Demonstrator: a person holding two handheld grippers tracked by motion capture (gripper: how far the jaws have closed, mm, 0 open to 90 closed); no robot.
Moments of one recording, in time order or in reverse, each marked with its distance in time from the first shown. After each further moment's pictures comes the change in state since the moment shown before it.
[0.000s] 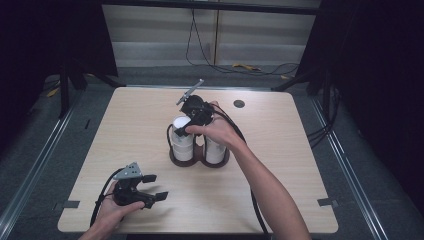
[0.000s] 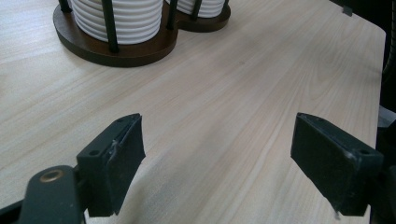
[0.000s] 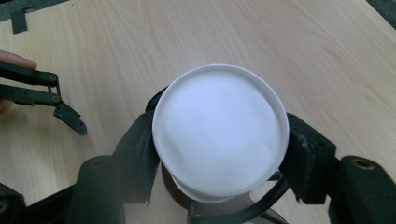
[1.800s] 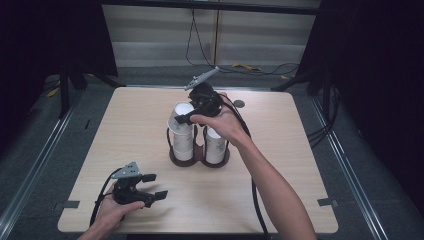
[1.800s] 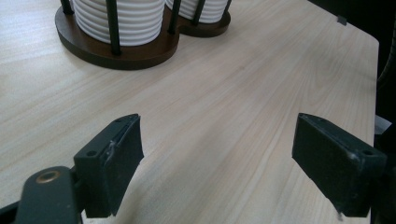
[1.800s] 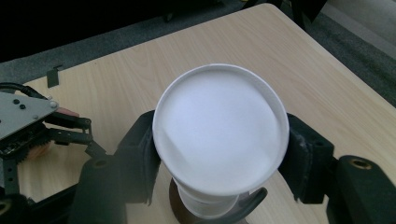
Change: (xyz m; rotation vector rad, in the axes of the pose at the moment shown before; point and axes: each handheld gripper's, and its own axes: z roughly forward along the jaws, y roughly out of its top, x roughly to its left) left arm 0.004 -0.002 0.000 -0.040 -0.019 -0.023; right arm 0.000 0.008 -0.047 -0.189 -0.004 0.027
